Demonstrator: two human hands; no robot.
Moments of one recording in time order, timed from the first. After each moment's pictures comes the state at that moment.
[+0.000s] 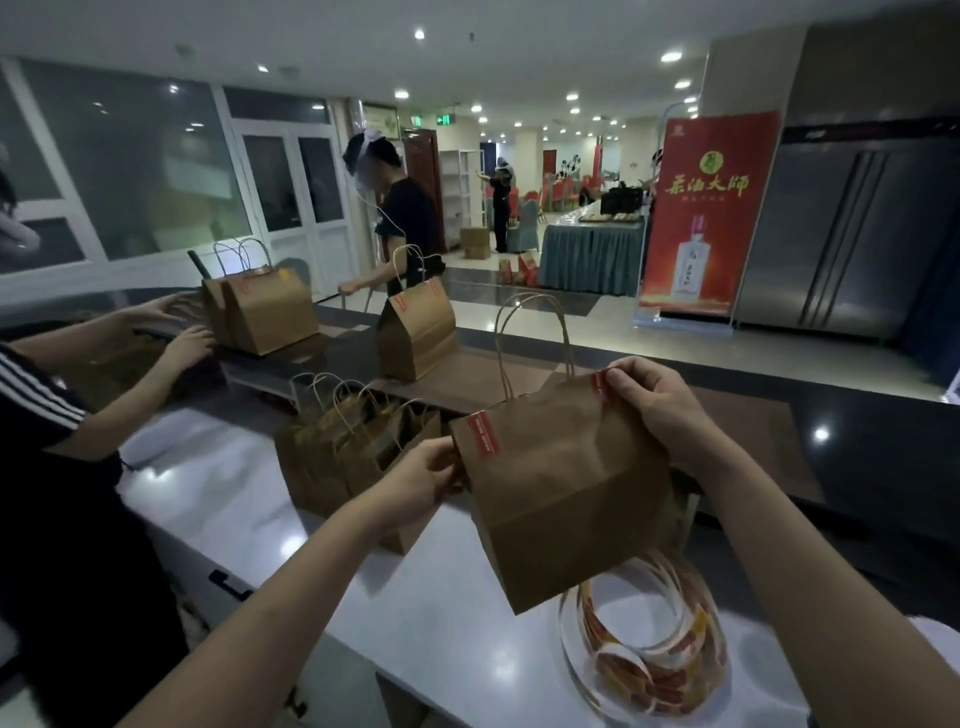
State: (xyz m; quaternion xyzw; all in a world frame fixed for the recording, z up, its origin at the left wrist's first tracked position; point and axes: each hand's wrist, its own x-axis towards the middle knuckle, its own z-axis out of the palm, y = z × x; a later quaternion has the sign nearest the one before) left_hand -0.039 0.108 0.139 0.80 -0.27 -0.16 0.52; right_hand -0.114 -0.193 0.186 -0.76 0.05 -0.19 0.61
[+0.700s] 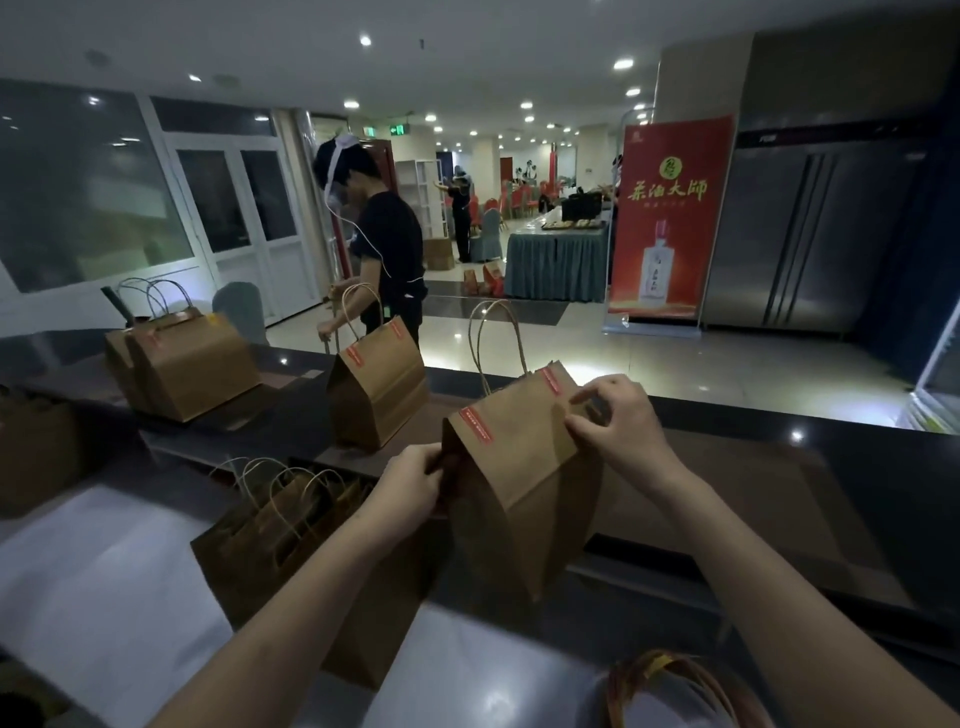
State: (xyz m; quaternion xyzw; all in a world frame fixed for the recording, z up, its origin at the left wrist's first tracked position) left_hand 0.144 0.036 0.158 0.83 -0.22 -0.11 0.50; right_hand 0.075 -0.246 0.163 -0.88 0.07 -0.30 0.35
